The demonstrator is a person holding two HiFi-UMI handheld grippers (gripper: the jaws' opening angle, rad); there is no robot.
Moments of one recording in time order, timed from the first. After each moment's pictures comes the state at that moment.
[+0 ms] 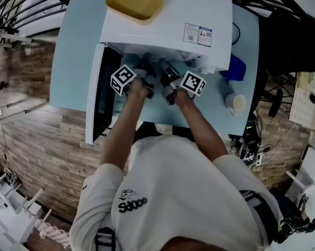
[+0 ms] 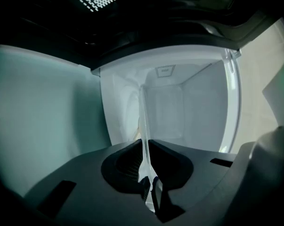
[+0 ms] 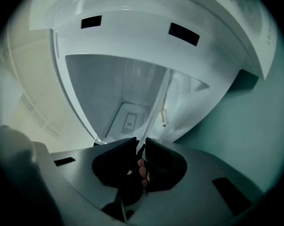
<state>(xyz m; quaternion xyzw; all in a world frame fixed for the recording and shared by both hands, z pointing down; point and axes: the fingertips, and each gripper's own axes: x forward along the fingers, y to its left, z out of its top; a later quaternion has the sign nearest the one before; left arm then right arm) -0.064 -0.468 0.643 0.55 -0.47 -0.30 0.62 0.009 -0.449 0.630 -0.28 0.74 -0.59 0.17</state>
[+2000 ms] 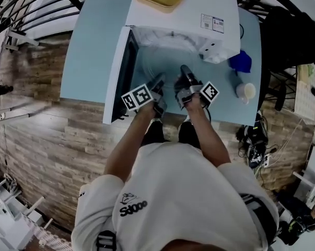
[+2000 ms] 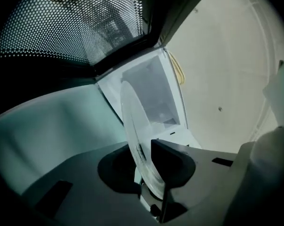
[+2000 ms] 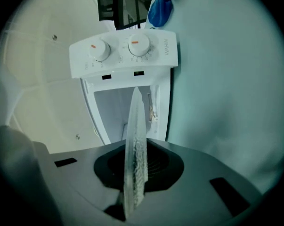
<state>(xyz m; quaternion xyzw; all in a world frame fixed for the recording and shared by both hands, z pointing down) -0.060 -0.322 0.618 0.72 -0.43 -0.16 0.53 0.038 -0.367 0.633 -0.33 0.59 -0.65 0.34</state>
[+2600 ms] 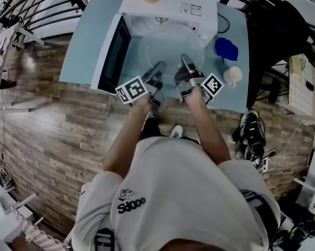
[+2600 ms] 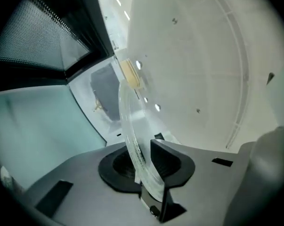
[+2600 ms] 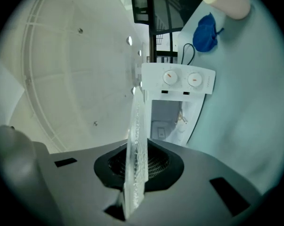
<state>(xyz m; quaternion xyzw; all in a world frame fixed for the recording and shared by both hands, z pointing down) 0.009 -0.238 0.512 0.77 -0.39 -0.23 0.45 0.104 -0.283 0.513 -0.30 0.68 -0.57 0.35</state>
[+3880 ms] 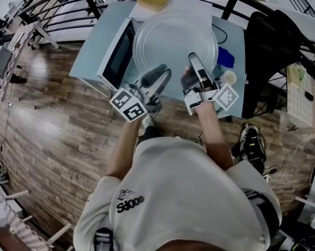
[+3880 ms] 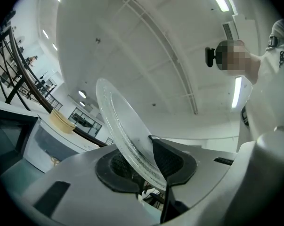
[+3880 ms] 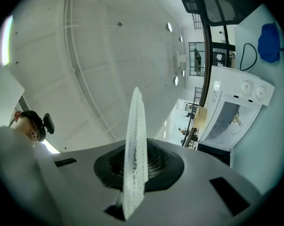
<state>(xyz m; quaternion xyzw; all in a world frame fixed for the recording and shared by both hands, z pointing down) 0.059 -0.110 0.350 0.91 -0.35 -0.22 0.09 0.139 -0.166 0.325 -0.13 0.81 -0.41 0.39</state>
